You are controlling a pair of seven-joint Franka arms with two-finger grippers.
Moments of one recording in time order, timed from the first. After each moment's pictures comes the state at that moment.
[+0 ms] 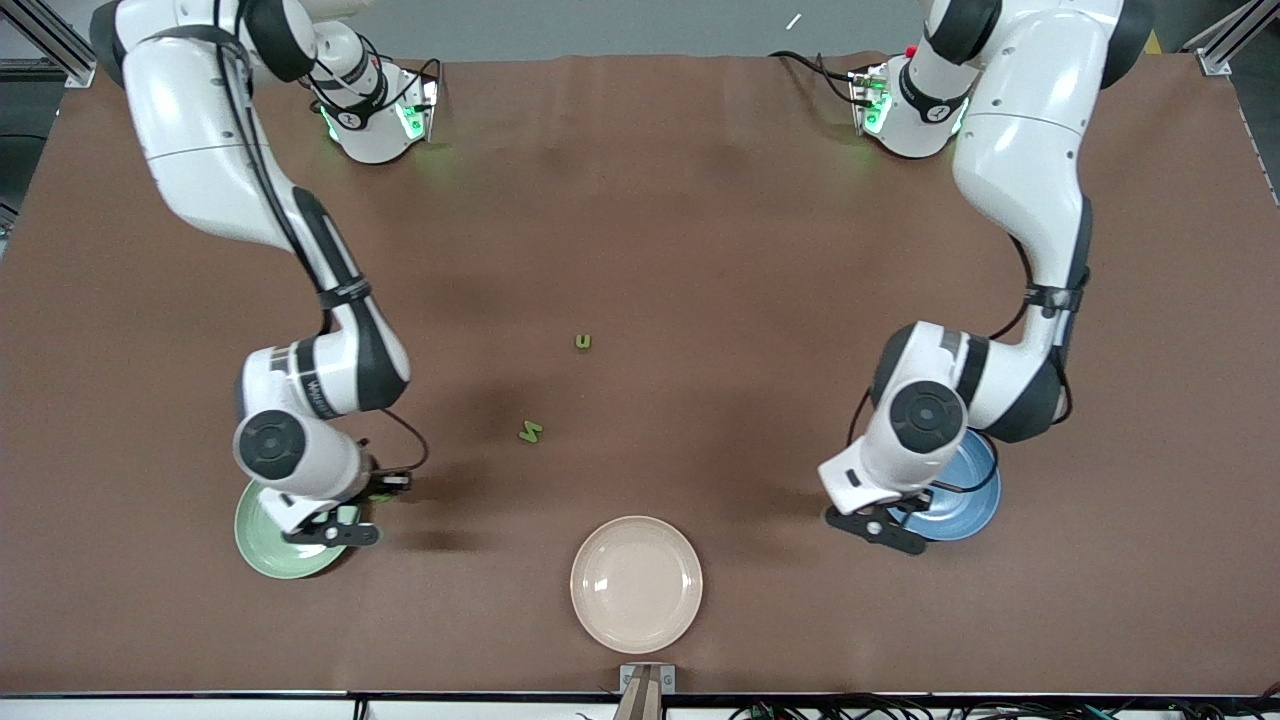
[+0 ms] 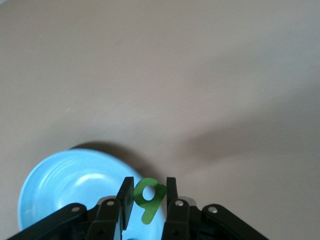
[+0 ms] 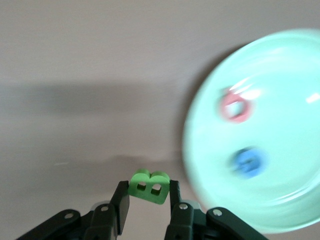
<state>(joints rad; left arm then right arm) -0.28 0.80 -0.01 -1.34 0.20 2.17 -0.04 0.13 0.80 0.02 -1.40 -0.14 2.16 0.19</state>
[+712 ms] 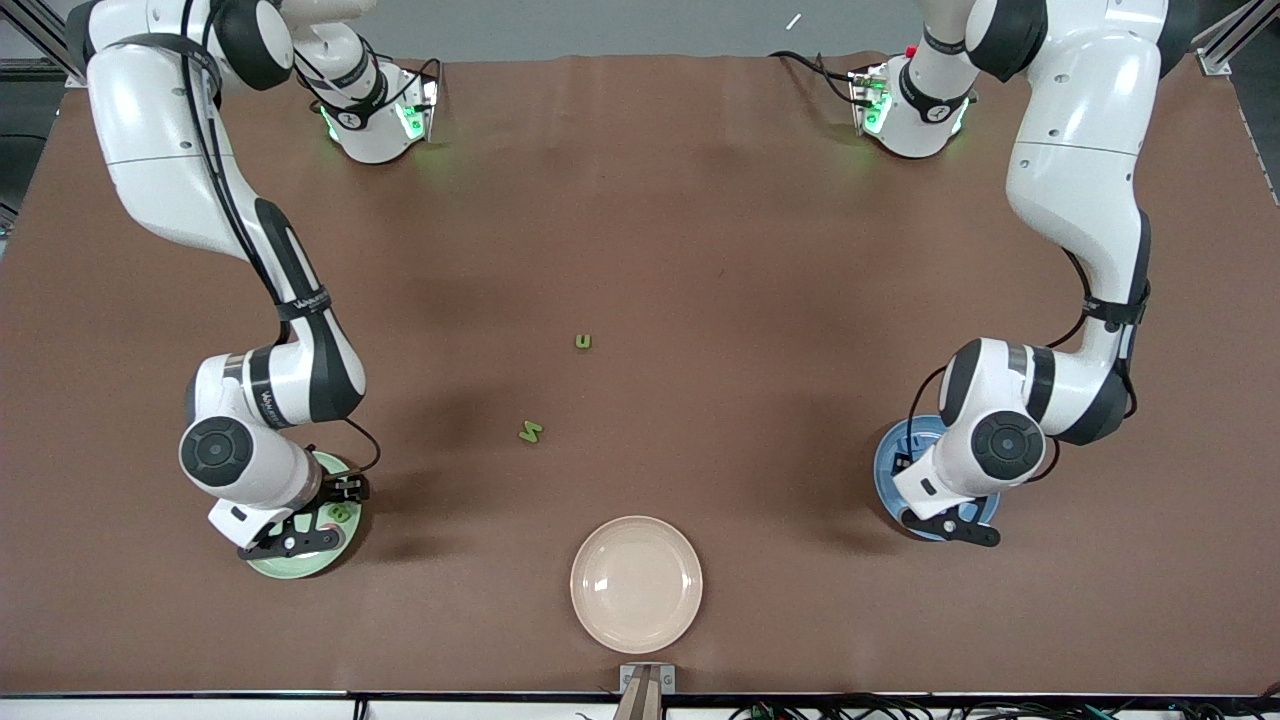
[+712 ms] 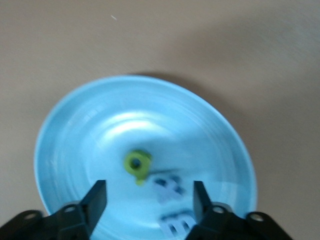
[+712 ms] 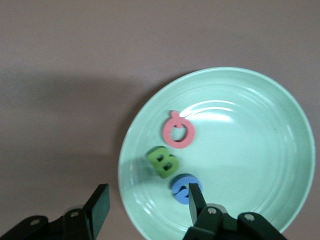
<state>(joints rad) -0.18 0.78 -0.02 -1.45 0.20 2.12 -0.04 0.08 0.80 0.05 -1.40 -0.19 2.19 0.11</state>
